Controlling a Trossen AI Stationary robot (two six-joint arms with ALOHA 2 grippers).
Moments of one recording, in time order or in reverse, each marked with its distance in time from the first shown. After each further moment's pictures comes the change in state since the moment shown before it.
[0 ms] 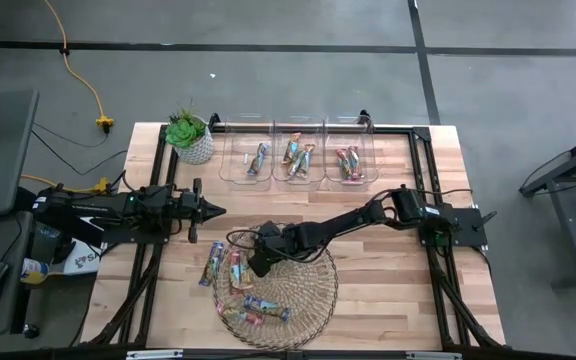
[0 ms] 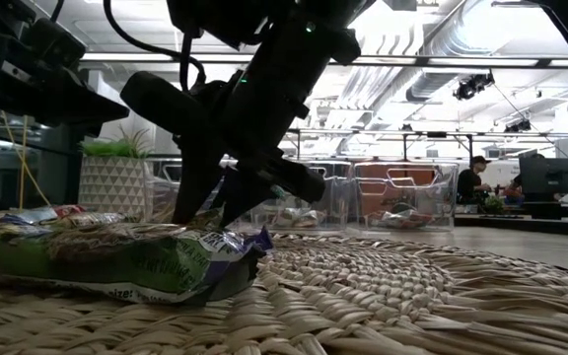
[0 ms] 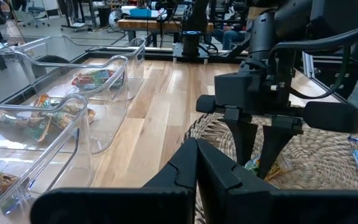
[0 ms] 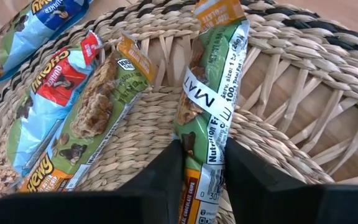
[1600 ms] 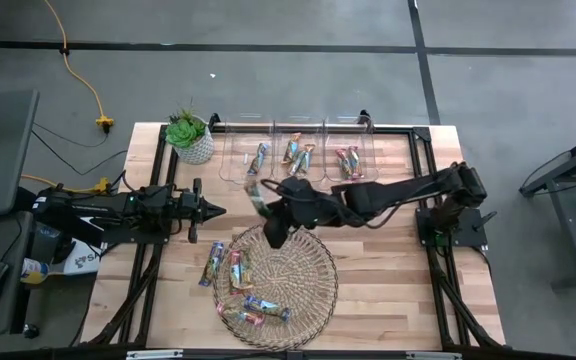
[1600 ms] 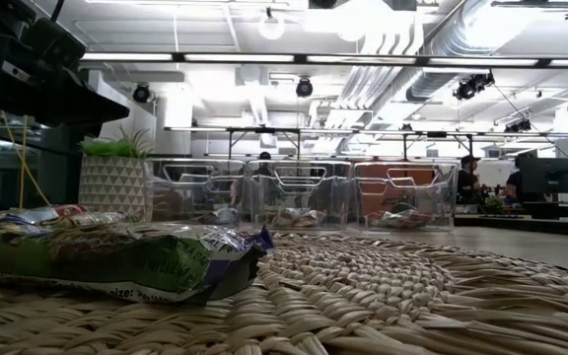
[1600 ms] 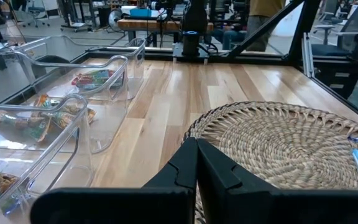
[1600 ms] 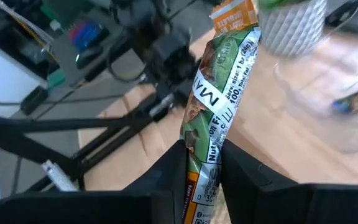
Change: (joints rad) left arm 0.000 0.000 0.000 0.000 0.000 0.000; right arm -0.021 -0.524 0.000 0.015 0.200 -0.268
